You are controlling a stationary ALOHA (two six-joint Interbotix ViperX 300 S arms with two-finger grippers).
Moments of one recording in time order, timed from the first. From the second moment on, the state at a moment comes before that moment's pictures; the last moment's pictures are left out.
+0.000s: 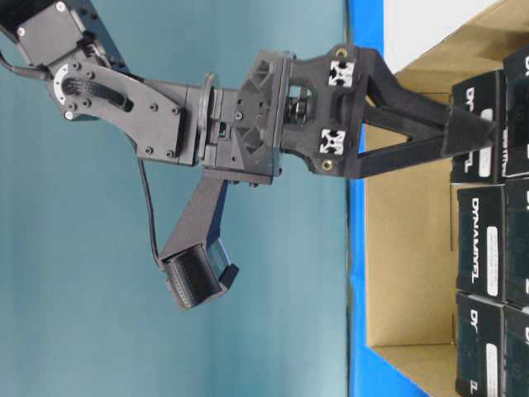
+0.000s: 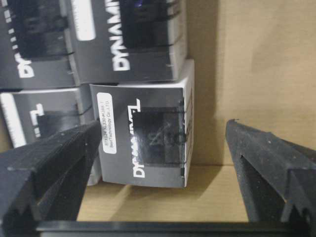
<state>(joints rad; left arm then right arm) -0.02 -0.96 1.11 0.02 0.00 -0.01 -0.08 0.27 0.23 0.23 0.89 -0.11</state>
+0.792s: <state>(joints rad) -0.02 -0.96 1.10 0.02 0.00 -0.03 -0.16 0.26 0.25 0.23 0.87 -0.13</state>
